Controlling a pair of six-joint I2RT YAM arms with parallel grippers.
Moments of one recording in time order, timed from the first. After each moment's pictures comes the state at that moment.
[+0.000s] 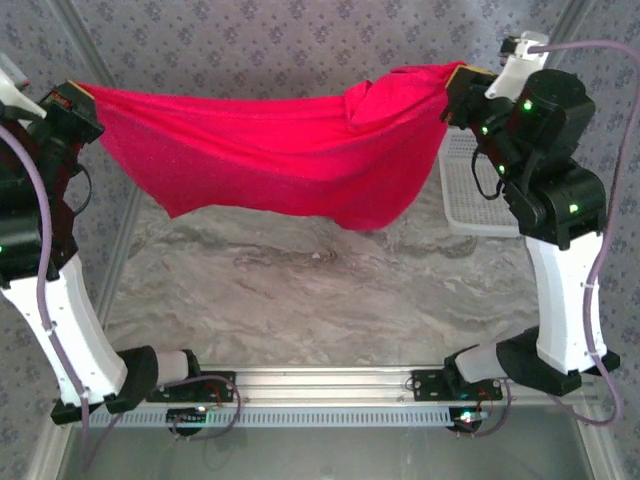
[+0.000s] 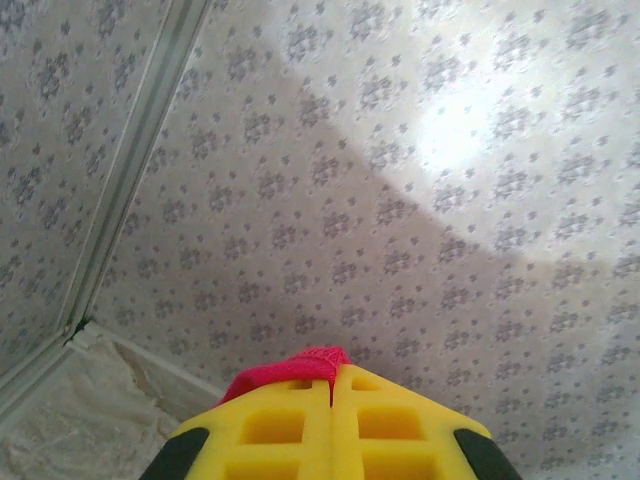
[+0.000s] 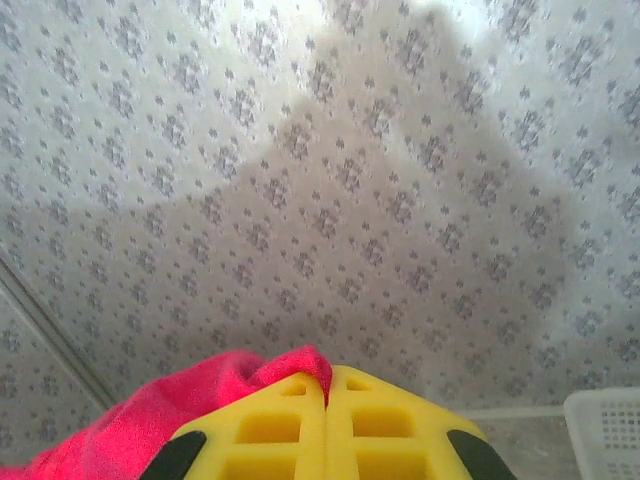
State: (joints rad) left arm 0.17 1.30 2.28 -1.00 0.10 -0.57; right arm 0.39 1.40 2.26 -0.84 0.21 0.30
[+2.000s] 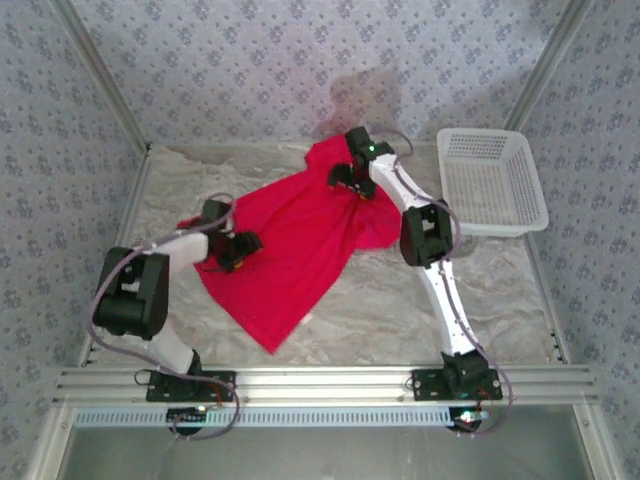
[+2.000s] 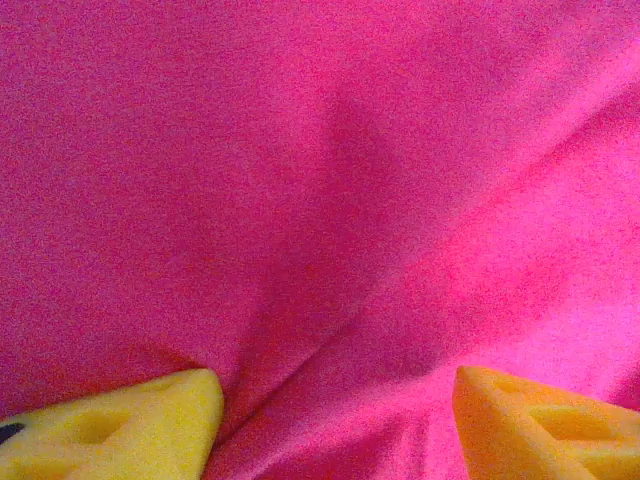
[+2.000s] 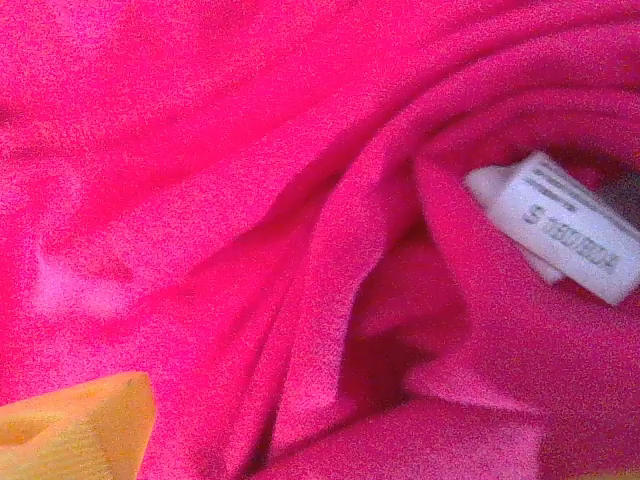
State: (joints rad) left arm -0.30 1.61 0.80 -0.29 0.29 -0.81; right arm 0.36 2.70 2.61 -0.99 -0.12 0.59
